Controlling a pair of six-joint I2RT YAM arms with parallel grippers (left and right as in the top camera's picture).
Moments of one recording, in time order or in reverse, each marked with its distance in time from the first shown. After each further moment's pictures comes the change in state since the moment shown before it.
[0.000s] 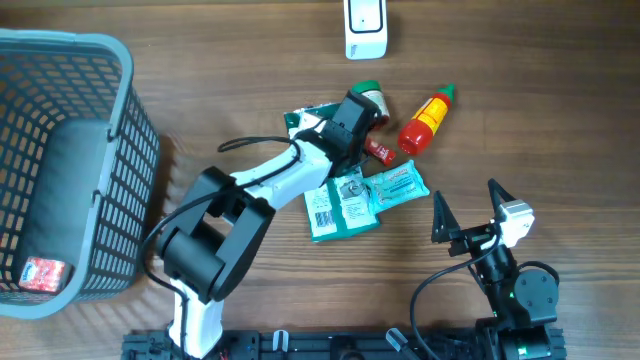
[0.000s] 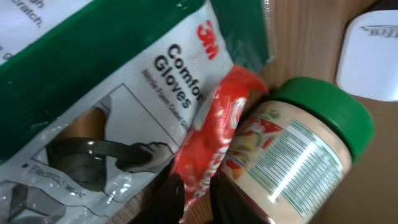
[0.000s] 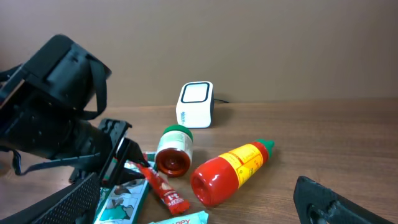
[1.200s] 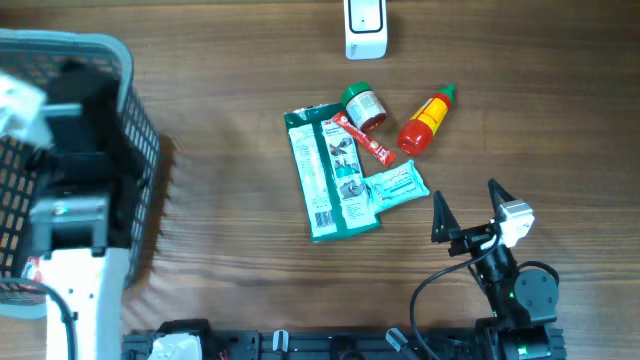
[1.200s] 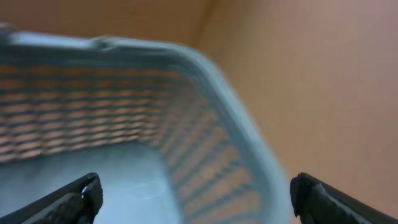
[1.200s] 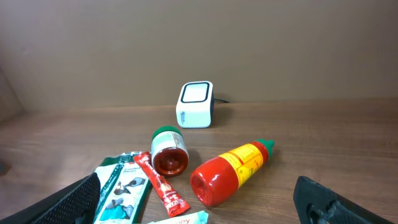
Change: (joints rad) left arm 0.715 -0.902 -0.002 -0.453 -0.608 1.072; right arm 0.000 0.001 0.000 0.000 0.000 0.000
